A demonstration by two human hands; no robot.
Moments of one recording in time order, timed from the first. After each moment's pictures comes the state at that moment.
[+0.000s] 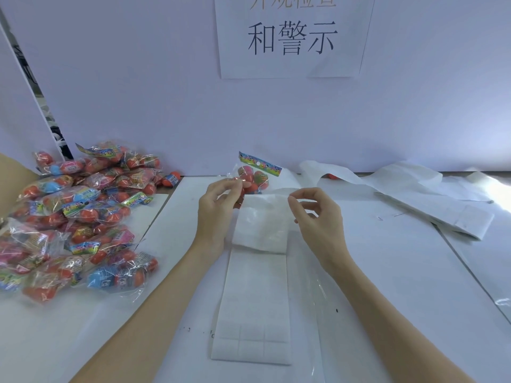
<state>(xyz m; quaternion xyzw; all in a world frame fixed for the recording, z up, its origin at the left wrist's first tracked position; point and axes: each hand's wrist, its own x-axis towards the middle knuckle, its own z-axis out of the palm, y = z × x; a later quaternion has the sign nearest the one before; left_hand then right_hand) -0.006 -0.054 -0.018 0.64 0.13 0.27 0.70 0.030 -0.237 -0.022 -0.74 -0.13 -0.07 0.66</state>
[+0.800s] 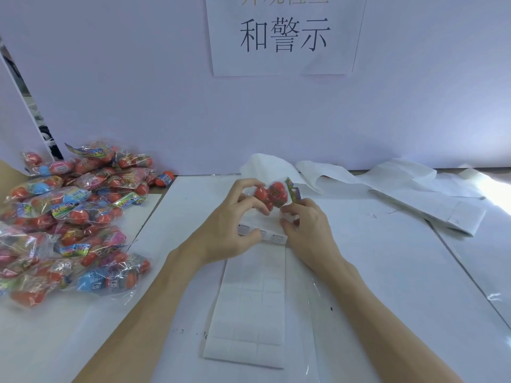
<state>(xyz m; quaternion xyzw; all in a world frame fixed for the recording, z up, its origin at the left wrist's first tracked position) -0.024 -0.046 -0.017 0.92 -0.16 0.14 0.33 0.037 -0.240 -0.038 -0.89 -0.20 -0.05 0.40</state>
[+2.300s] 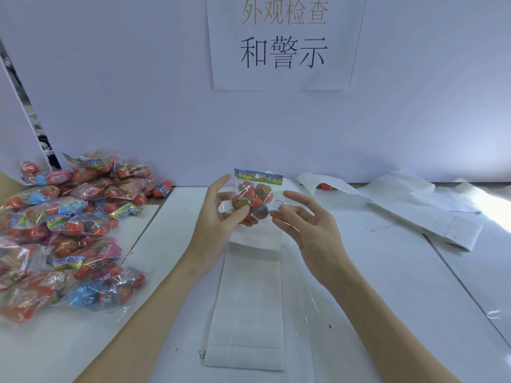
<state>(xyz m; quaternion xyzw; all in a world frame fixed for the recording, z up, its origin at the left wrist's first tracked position) -0.010 -0.052 -0.019 0.67 0.02 0.21 0.71 0.031 -0.242 -0.011 -0.51 -0.12 0.12 0.84</state>
